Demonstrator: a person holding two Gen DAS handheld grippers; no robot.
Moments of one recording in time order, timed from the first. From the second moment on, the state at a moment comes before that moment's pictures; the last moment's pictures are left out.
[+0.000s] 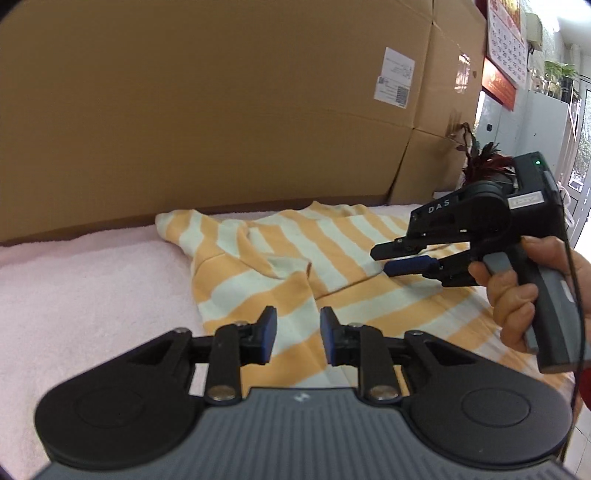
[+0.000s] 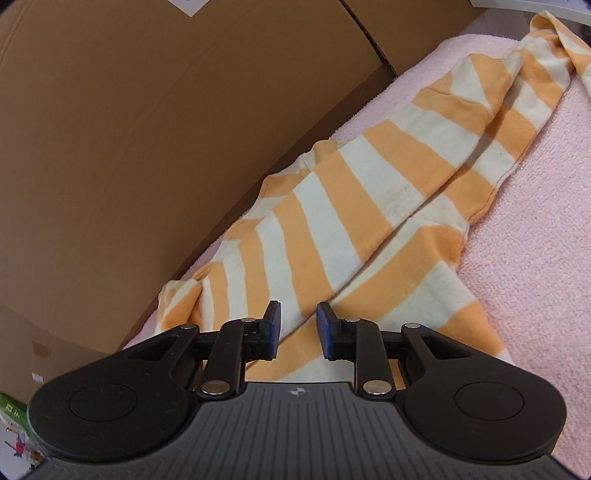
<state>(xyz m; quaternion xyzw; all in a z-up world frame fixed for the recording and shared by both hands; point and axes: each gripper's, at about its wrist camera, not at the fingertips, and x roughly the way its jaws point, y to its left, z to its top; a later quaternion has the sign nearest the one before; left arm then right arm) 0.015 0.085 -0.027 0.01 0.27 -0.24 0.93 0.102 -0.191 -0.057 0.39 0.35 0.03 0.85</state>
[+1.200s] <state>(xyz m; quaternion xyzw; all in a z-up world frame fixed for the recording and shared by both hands) 0.051 0.095 -0.050 -0.07 0.30 -0.29 0.91 0.163 -0.144 -0.037 0.03 0.26 0.11 0.96</state>
